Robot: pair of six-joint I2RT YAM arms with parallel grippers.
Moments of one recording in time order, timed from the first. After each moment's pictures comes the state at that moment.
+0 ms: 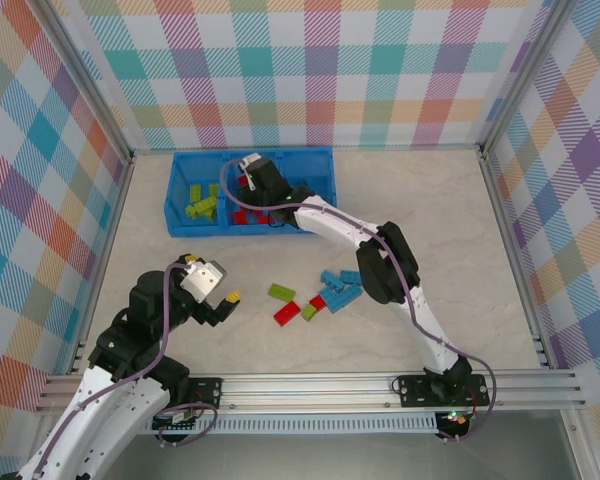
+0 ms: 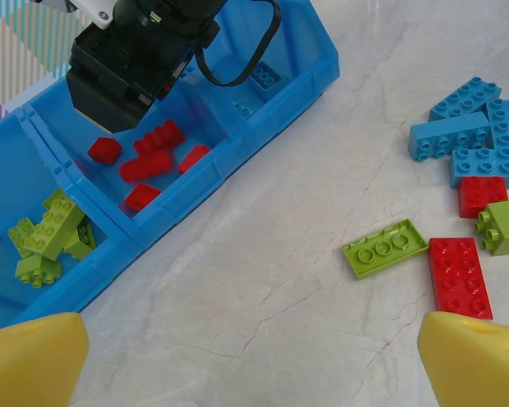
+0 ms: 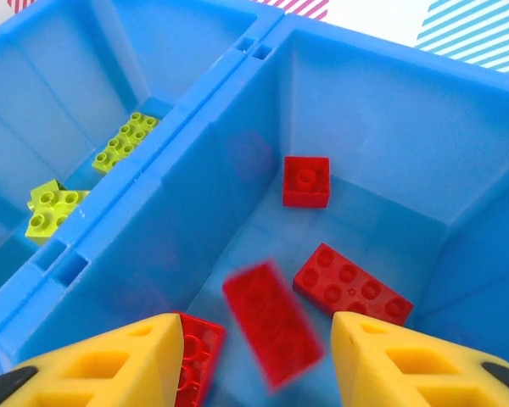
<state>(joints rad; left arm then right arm) -0.45 0.42 0.58 -0.62 0.07 0.37 0.81 2.38 2.10 -0.30 0.15 0.15</state>
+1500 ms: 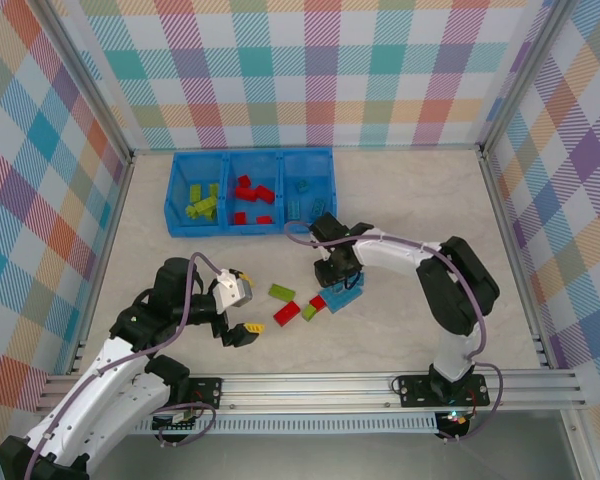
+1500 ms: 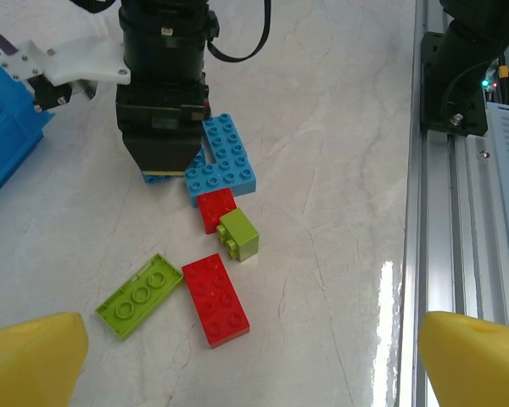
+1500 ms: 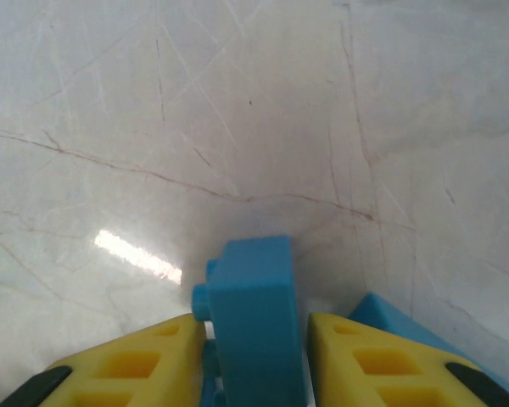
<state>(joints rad) -0.46 0.63 0.56 -0.60 0.66 0.48 0.73 1.84 1.18 -0.66 0.00 0.23</state>
